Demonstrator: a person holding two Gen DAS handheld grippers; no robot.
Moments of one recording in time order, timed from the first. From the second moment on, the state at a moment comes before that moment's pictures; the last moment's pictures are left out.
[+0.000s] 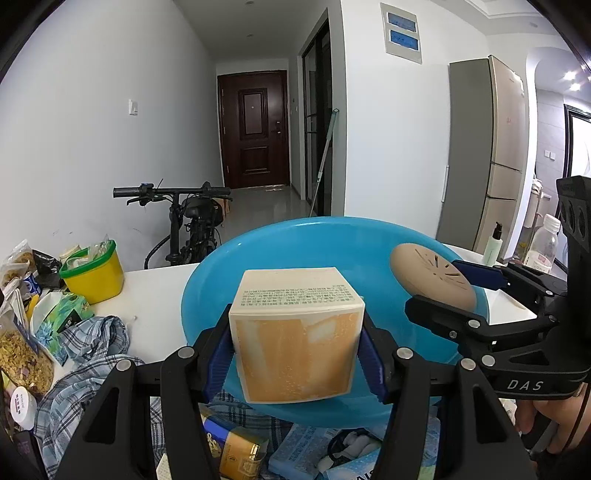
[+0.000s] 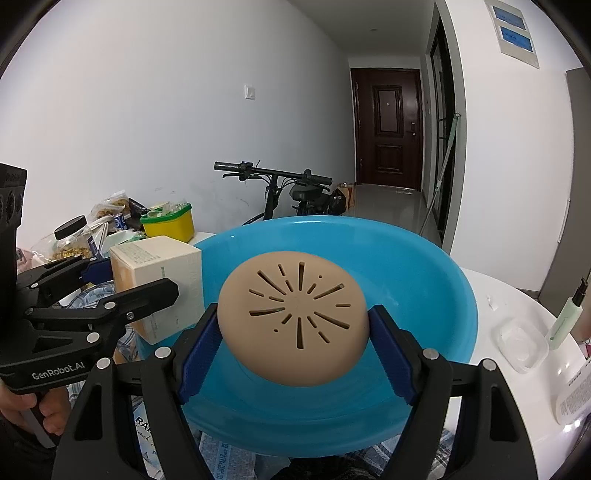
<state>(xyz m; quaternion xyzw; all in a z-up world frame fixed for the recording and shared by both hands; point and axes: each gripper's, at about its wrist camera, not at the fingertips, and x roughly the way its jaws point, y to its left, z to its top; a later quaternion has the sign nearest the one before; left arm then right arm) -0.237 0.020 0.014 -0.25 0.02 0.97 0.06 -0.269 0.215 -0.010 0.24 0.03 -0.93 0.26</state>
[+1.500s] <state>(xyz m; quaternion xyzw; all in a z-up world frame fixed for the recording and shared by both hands) -0.237 0.020 0.013 -0.26 0.03 0.96 0.06 -0.272 0.219 -0.009 0.25 0.02 -0.94 0.24</state>
